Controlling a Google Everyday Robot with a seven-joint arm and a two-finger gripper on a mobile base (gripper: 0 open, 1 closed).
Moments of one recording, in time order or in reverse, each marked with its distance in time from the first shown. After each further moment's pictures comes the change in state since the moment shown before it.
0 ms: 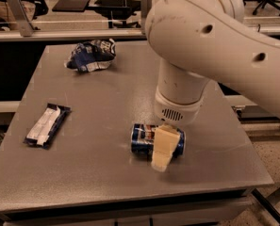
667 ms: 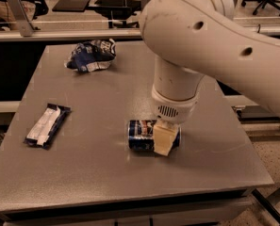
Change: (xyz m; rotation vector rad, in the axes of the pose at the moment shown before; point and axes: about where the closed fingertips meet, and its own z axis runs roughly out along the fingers) arm 0.007 0.002 0.002 0.024 -0.018 -0.004
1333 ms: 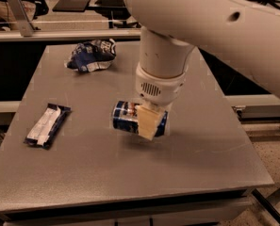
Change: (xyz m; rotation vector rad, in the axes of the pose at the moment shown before) arm 0.030 0.001 -0.033 0.023 0.022 0.110
